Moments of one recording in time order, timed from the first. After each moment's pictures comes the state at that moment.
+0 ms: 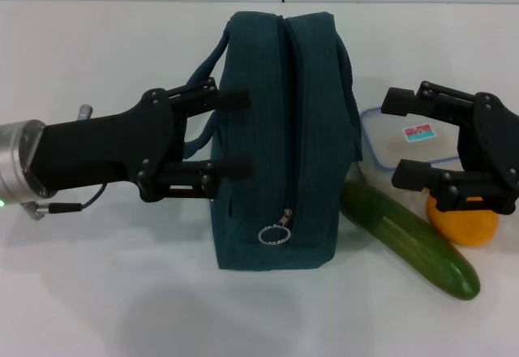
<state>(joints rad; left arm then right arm) -0.59 -1.83 1.96 0.15 0.52 1.90 -0.96 0.53 2.02 -1.00 -0.53 -1.44 -1.93 1.24</state>
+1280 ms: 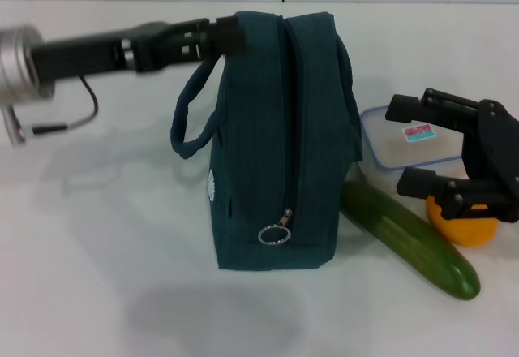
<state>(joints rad) -0.69 -1.76 1.87 0.16 0.53 1.75 -1.48 0.52 2.01 -1.00 -0.53 -1.45 -1.94 1.23</state>
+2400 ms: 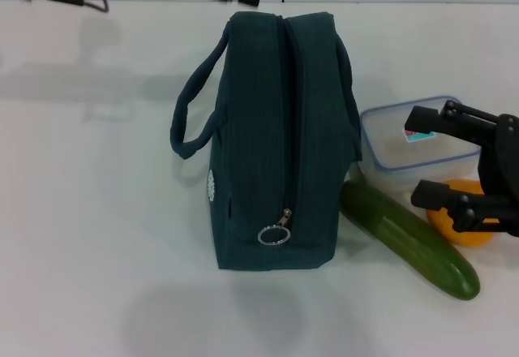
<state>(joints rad) -1.08 -1.60 2.08 0.15 0.68 1.52 -2.10 0.46 2.01 -0.99 -0.53 -1.45 -1.93 1.16</state>
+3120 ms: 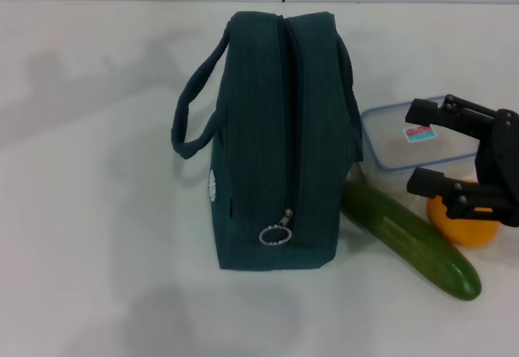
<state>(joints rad) -0.50 -1.89 1.22 1.09 1.23 1.21 -1.49 0.46 2.01 -0.99 -0.52 -1.44 -1.89 1.16</state>
